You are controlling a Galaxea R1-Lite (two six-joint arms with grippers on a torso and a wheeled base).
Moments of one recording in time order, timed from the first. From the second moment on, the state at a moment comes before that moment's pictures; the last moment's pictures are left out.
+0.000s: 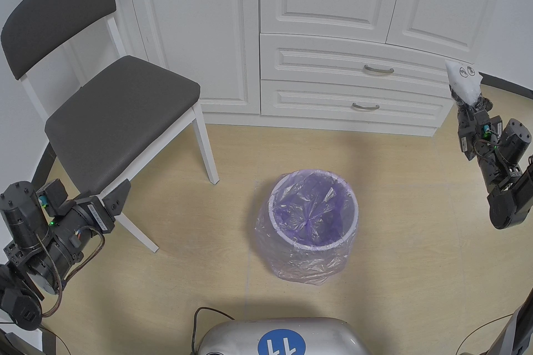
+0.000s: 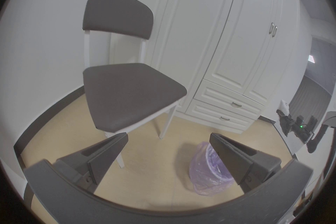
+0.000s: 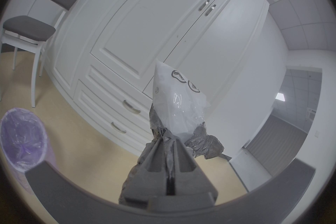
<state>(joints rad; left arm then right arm) -0.26 1.49 -0.17 -1.20 0.17 -0.33 -0.08 1.95 -0.69 -1.55 -0.15 -0.63</state>
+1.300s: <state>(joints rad) -0.33 1.30 -0.14 -1.17 0.17 -0.24 0.02 1.91 -0.76 -1.55 -0.08 -0.90</state>
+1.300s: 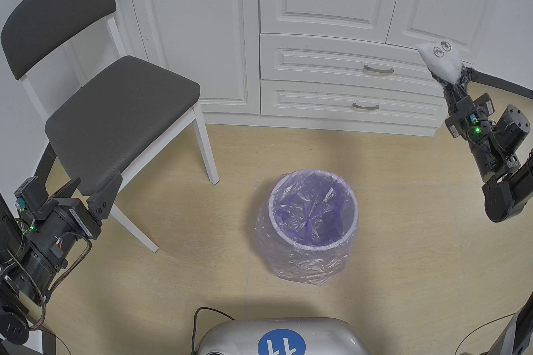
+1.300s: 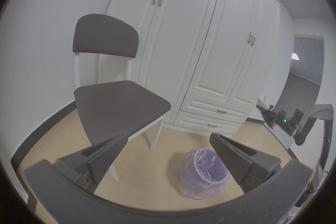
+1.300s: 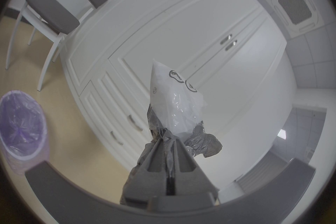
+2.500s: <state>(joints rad) -0.36 1.35 -0.26 -1.17 0.06 -0.22 0.14 1.56 -1.28 0.22 0.38 0.41</state>
